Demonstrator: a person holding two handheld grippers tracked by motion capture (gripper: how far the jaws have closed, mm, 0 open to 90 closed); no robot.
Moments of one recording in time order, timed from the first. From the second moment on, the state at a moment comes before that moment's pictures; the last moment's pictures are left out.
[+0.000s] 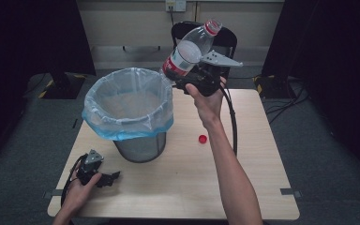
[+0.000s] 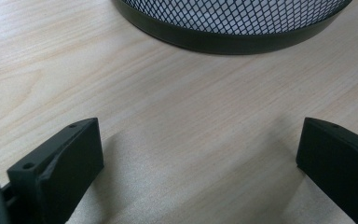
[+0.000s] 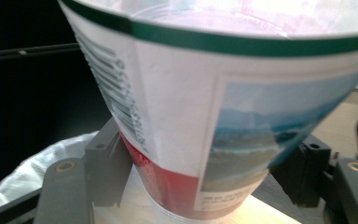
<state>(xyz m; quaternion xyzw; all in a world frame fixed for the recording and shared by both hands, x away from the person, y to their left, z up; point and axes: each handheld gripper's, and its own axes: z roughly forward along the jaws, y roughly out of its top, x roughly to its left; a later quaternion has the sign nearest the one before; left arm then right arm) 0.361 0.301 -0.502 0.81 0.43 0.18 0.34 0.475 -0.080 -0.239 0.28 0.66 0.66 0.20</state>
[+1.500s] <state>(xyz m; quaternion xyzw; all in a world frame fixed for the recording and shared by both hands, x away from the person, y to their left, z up) 0.360 0.301 -0.502 0.81 0.43 0.18 0.34 0.475 -0.018 -0.250 0.23 0.71 0.65 0.11</state>
